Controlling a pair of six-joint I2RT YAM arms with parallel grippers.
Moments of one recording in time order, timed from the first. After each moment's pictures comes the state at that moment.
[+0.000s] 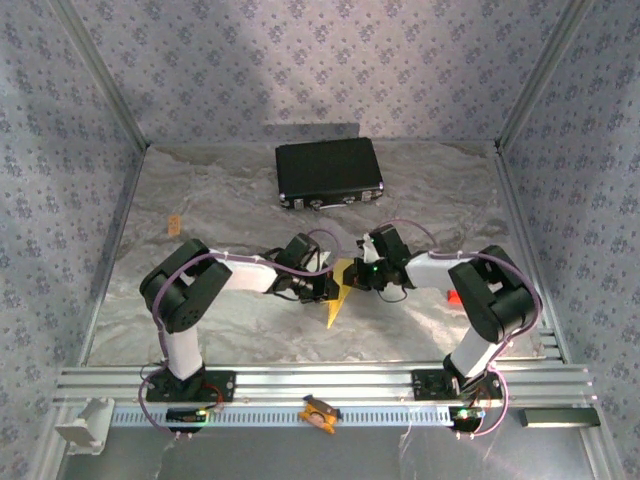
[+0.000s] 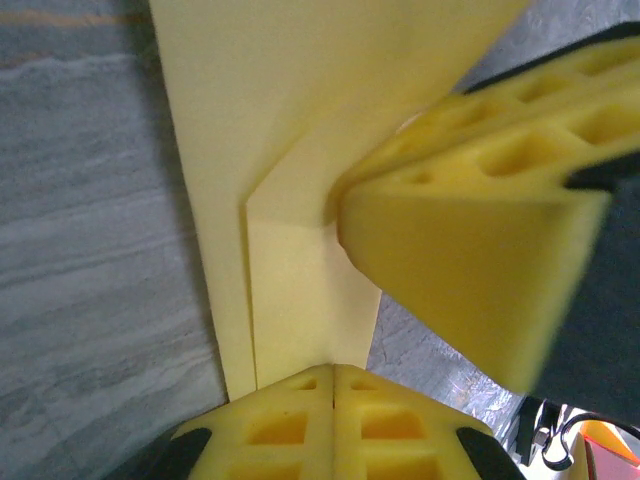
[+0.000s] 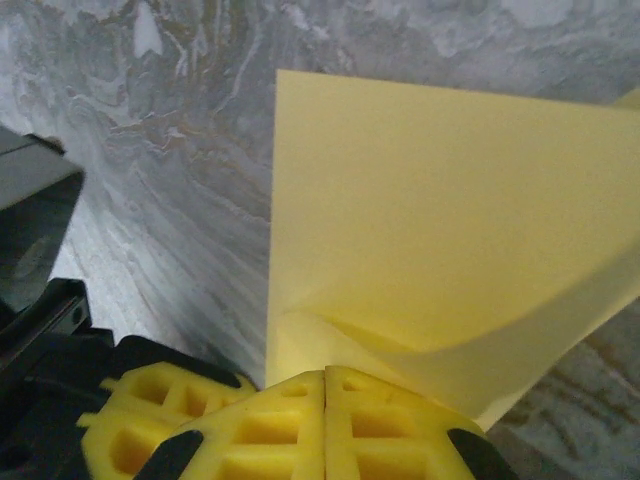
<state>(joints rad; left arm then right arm) -0.80 1.84 0.84 0.05 0.57 -0.80 0.51 1.67 0.68 0.02 -0.55 0.66</state>
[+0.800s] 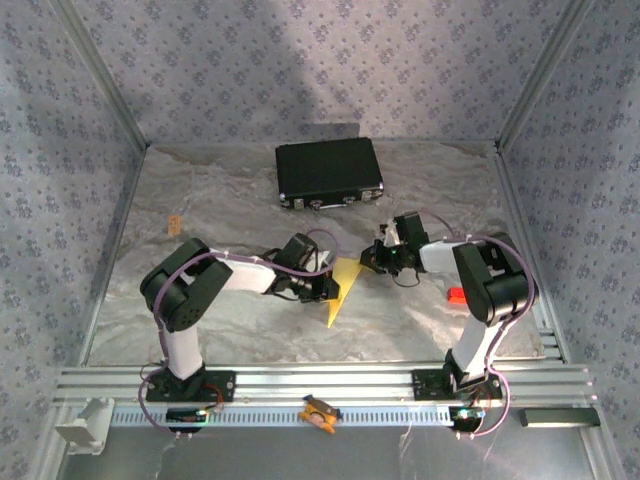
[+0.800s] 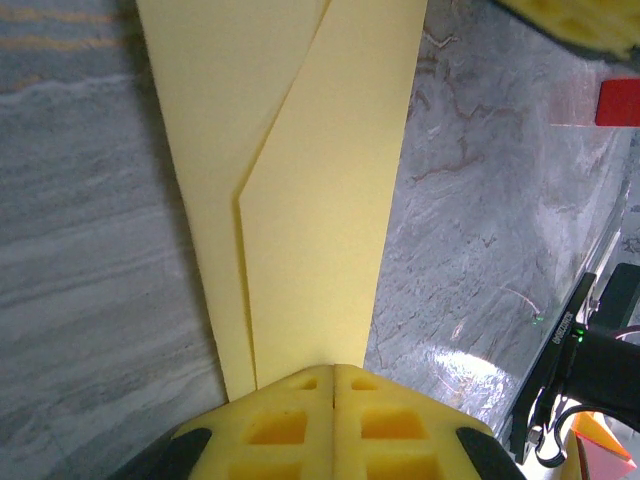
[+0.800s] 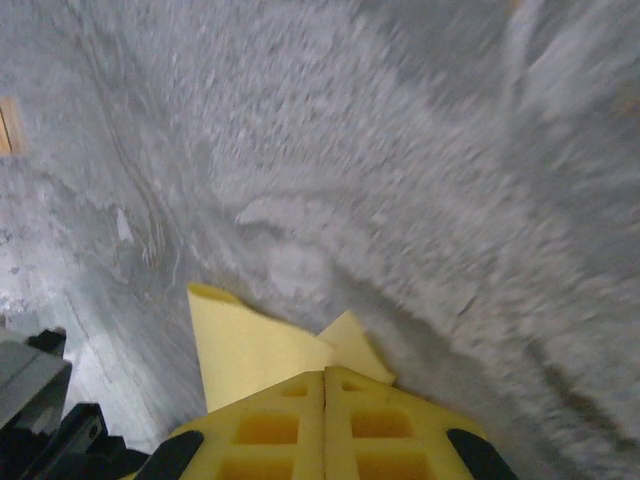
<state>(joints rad) -0.79 1.84 0.82 0.10 0.59 -0.80 0.29 1.75 0.74 0.06 -0.61 0.66</state>
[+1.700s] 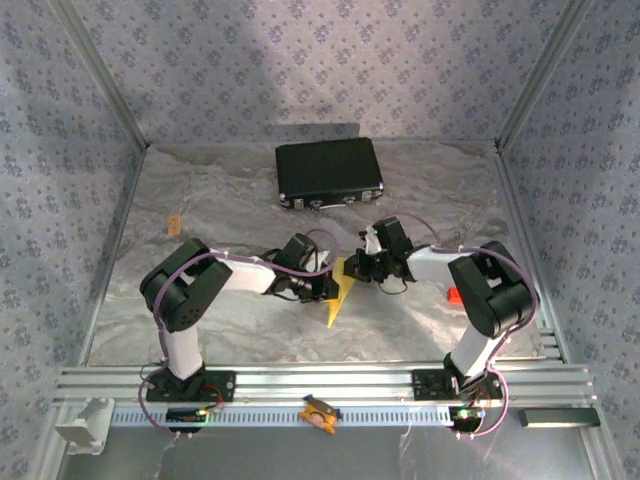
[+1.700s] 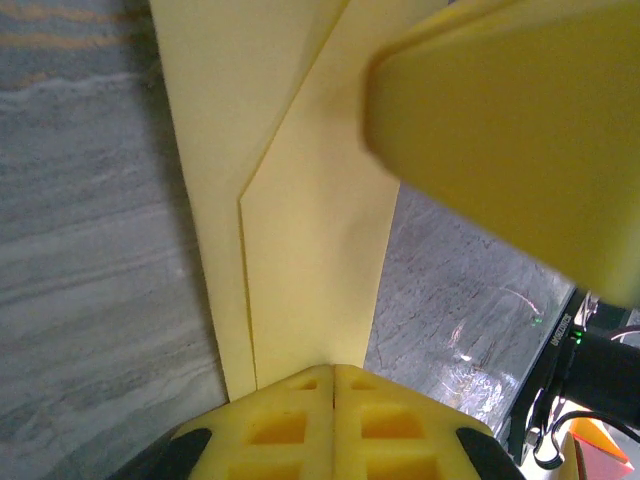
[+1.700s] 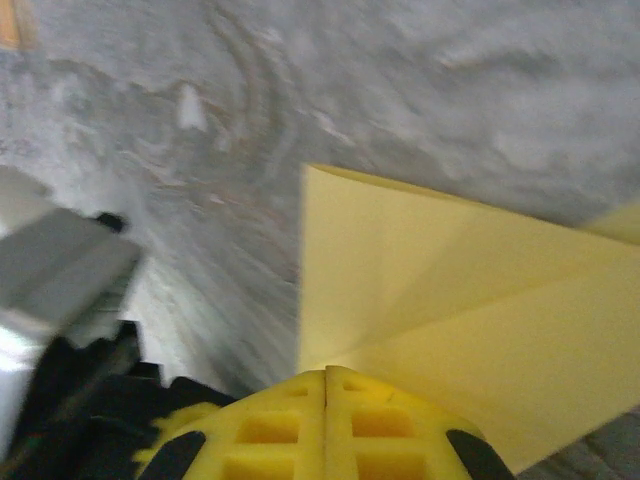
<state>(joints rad) -0.79 1.84 0.82 0.11 0.59 -0.82 0.46 1.71 0.71 0.05 -0.59 0.68</state>
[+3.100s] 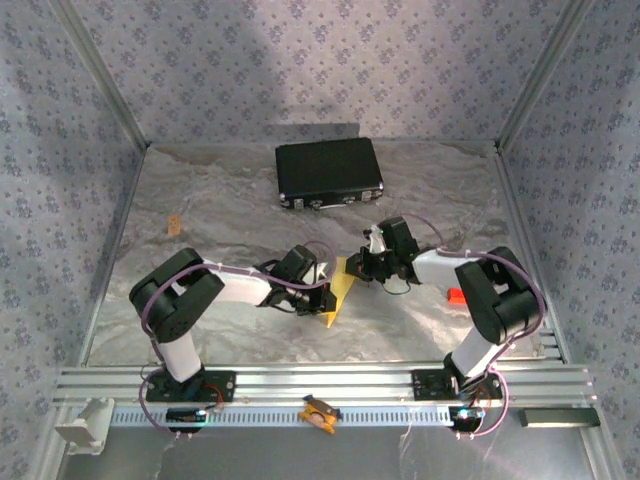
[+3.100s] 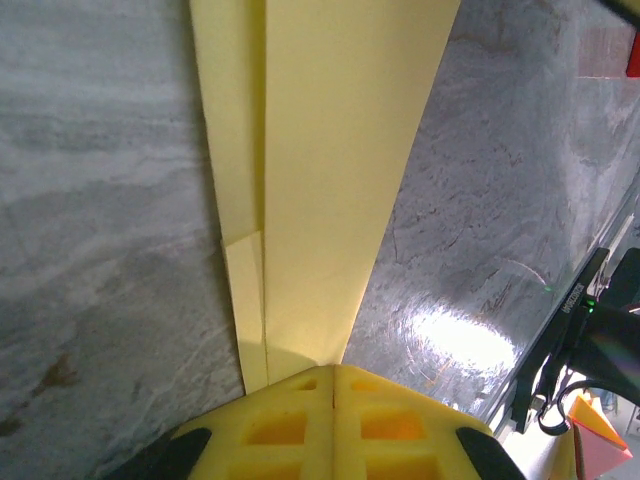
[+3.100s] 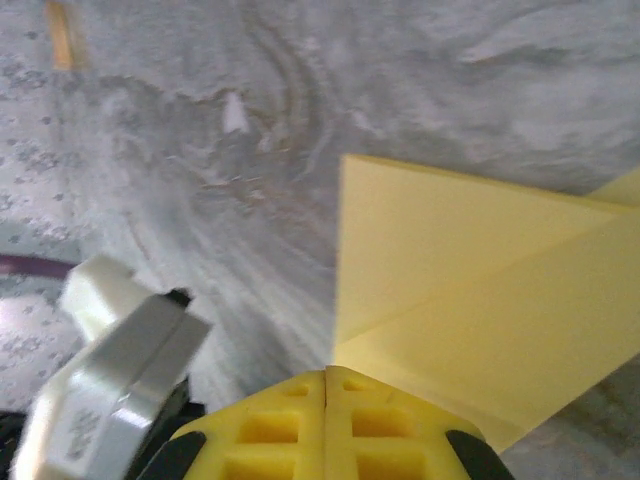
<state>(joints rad) -0.86 1.76 0.72 0.11 0.56 -0.90 0.46 1.62 0.68 0.08 -0.65 0.73</state>
